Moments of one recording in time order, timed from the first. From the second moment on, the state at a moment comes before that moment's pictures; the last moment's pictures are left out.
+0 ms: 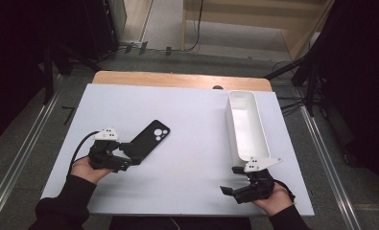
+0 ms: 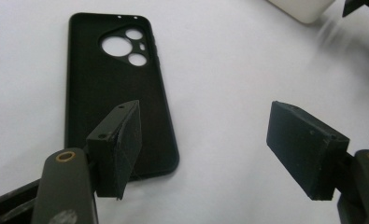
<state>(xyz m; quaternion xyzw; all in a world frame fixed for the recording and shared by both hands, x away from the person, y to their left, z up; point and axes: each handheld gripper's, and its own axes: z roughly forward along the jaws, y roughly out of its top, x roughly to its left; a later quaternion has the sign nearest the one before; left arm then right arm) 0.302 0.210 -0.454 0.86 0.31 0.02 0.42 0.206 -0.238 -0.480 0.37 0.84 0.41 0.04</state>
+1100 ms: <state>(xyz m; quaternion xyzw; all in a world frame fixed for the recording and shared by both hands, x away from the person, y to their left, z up) 0.274 0.209 -0.460 0.86 0.31 -0.01 0.41 0.206 -0.238 -0.480 0.37 0.84 0.41 0.04</state>
